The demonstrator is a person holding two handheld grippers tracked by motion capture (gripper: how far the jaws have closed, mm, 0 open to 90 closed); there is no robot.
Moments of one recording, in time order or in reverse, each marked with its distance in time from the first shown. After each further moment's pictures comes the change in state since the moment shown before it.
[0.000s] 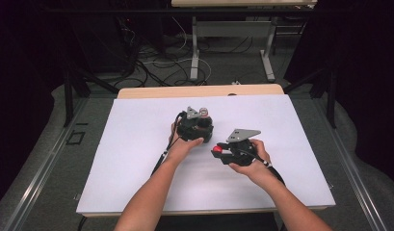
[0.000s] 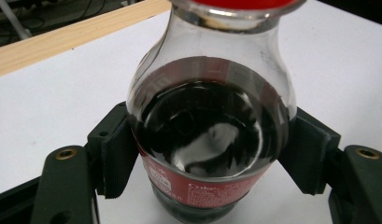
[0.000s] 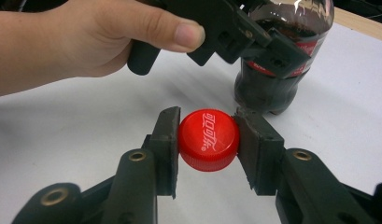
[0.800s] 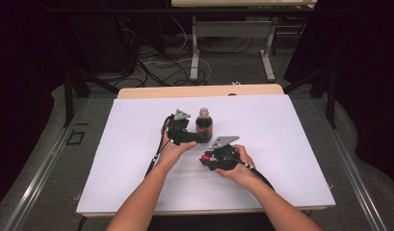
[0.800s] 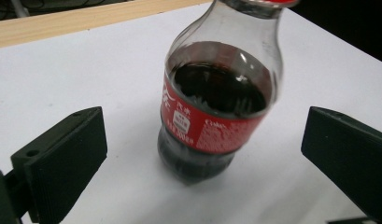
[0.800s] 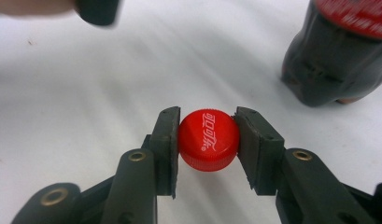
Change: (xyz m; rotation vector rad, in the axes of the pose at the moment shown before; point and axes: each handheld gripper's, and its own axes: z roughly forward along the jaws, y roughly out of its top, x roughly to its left) left arm 0.009 -0.012 -0.039 -0.018 -0.029 -0.135; right arm 0.011 -0.021 0.061 0.102 0.068 -0.022
